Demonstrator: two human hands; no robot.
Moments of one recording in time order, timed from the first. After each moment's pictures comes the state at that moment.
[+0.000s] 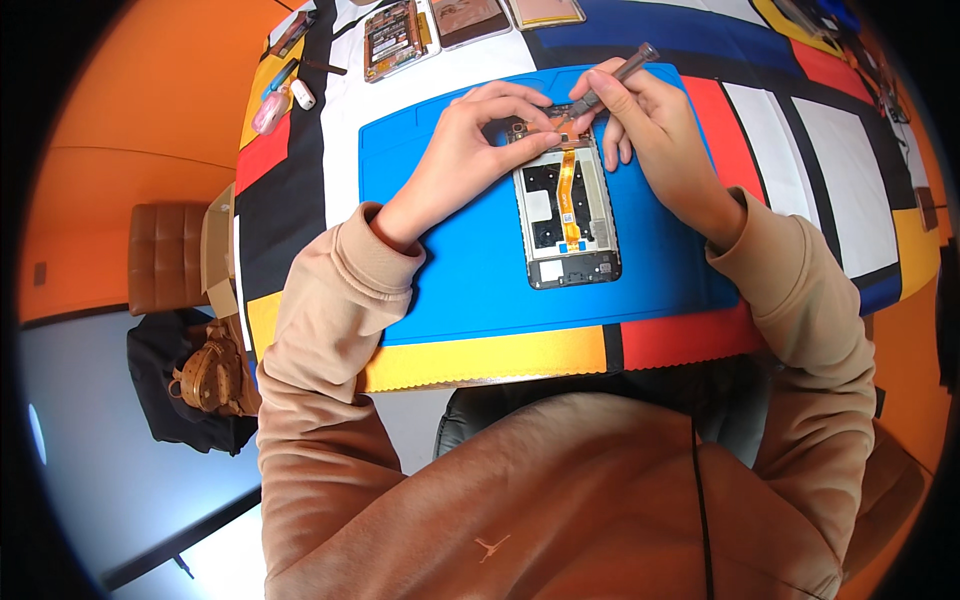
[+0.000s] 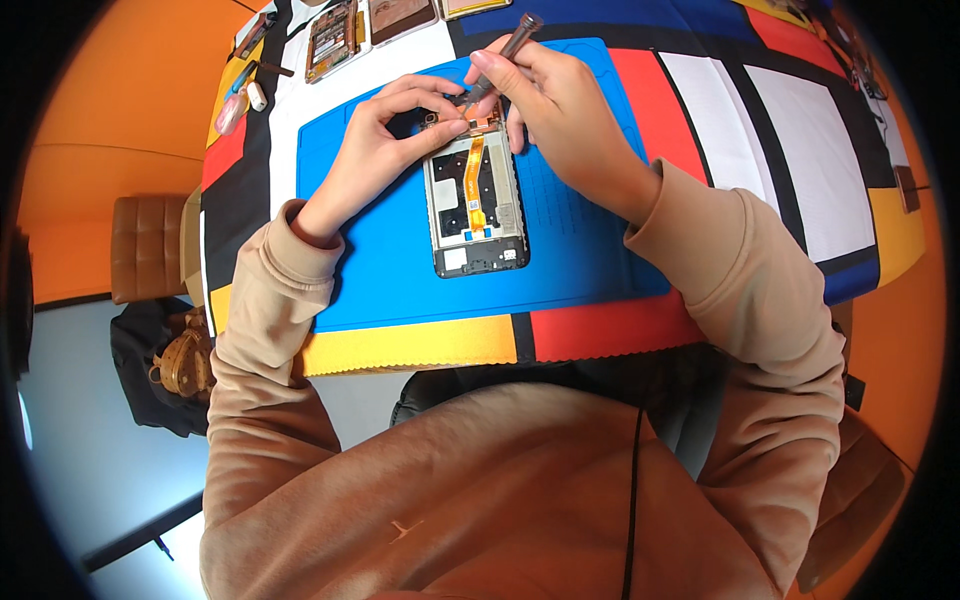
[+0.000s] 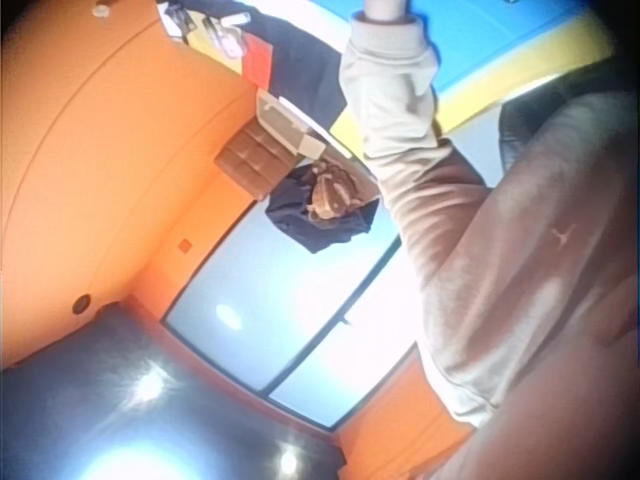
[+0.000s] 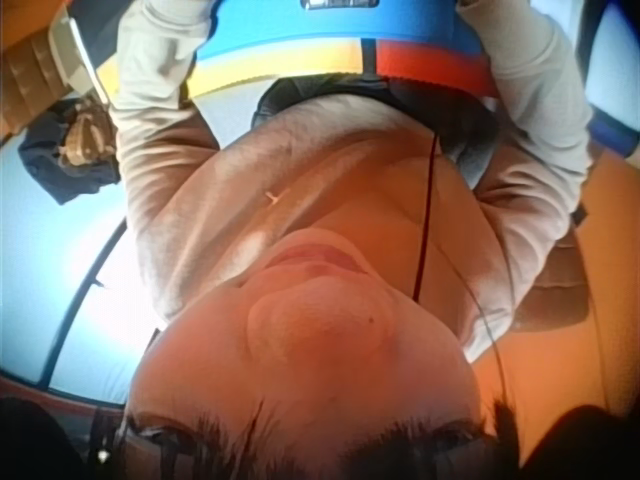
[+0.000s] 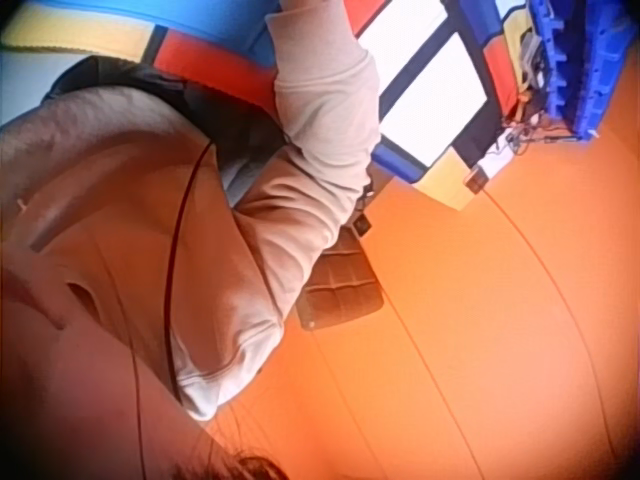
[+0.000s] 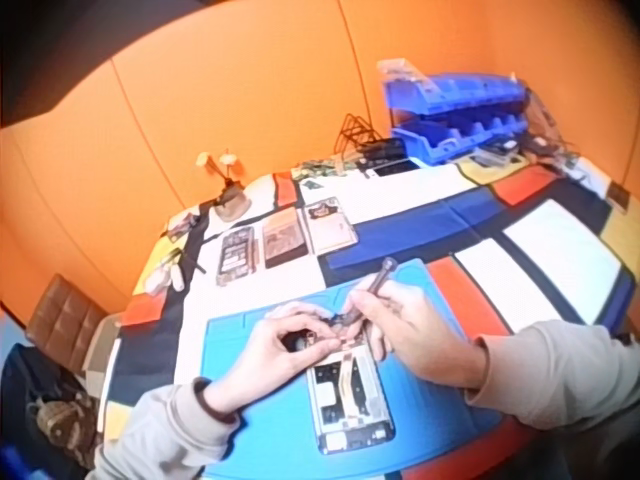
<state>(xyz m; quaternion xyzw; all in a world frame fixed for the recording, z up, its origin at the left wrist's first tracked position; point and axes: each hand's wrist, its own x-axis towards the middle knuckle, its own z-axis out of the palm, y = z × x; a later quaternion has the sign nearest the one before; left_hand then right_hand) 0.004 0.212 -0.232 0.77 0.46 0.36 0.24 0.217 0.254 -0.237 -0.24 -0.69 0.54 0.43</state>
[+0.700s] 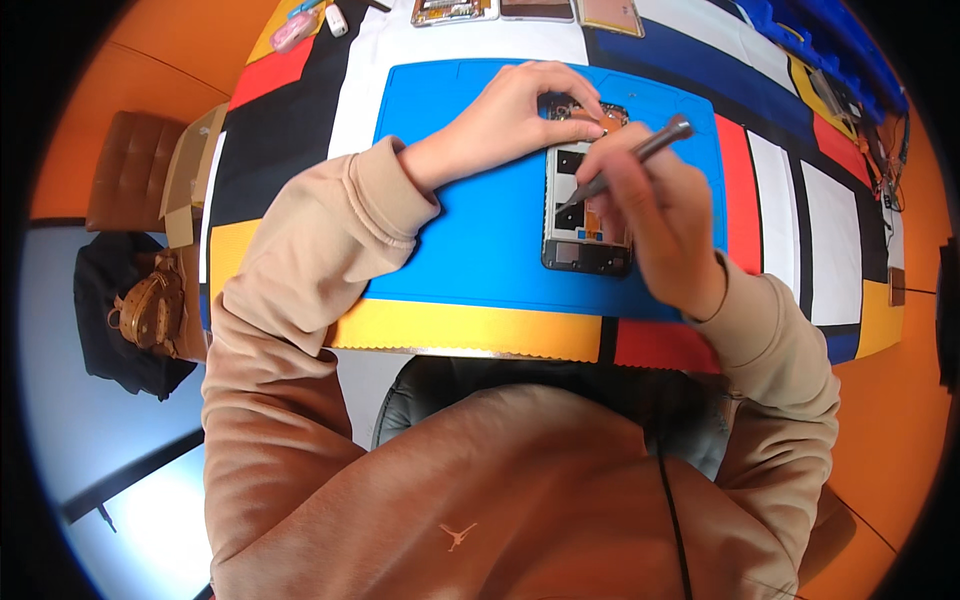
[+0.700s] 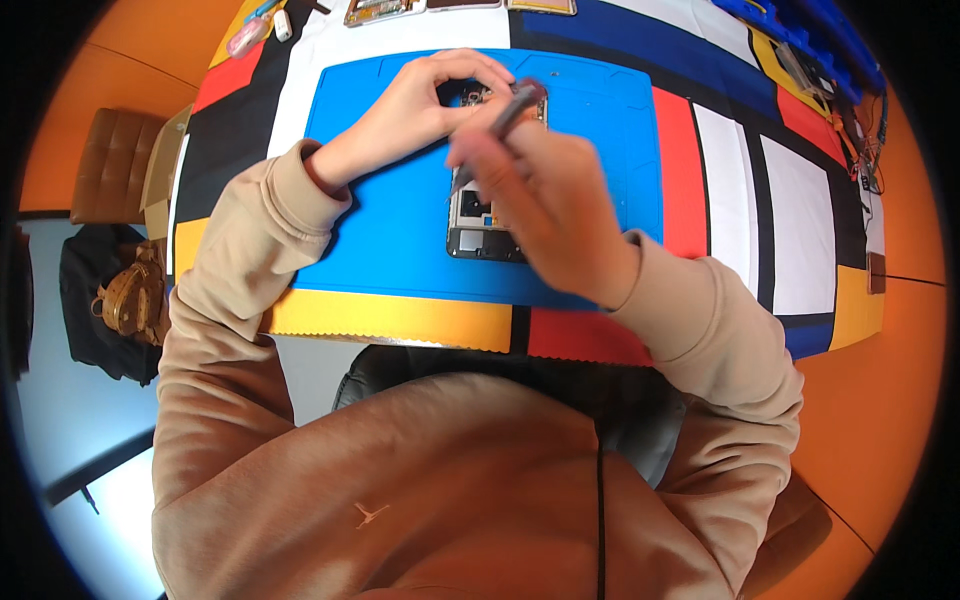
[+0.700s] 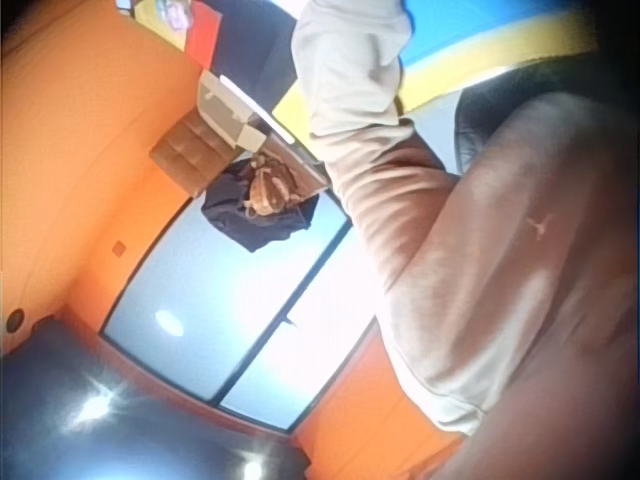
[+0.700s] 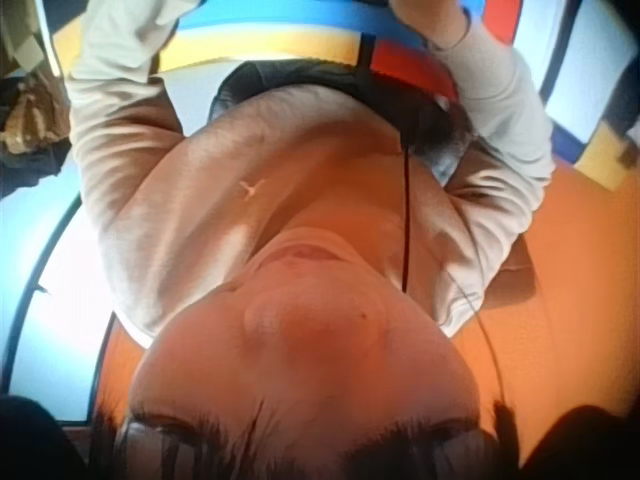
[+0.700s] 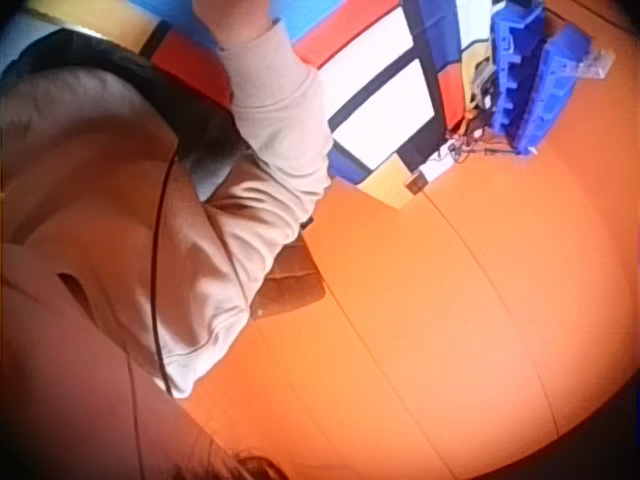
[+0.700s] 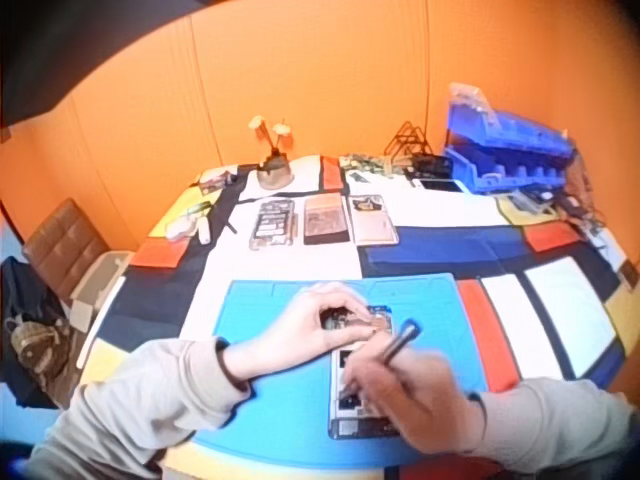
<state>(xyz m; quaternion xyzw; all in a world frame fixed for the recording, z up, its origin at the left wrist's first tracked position) -0.001 0.217 -0.239 0.79 0.41 0.39 0.25 0.214 0.191 -0.206 -0.20 -0.75 0.54 0.32</state>
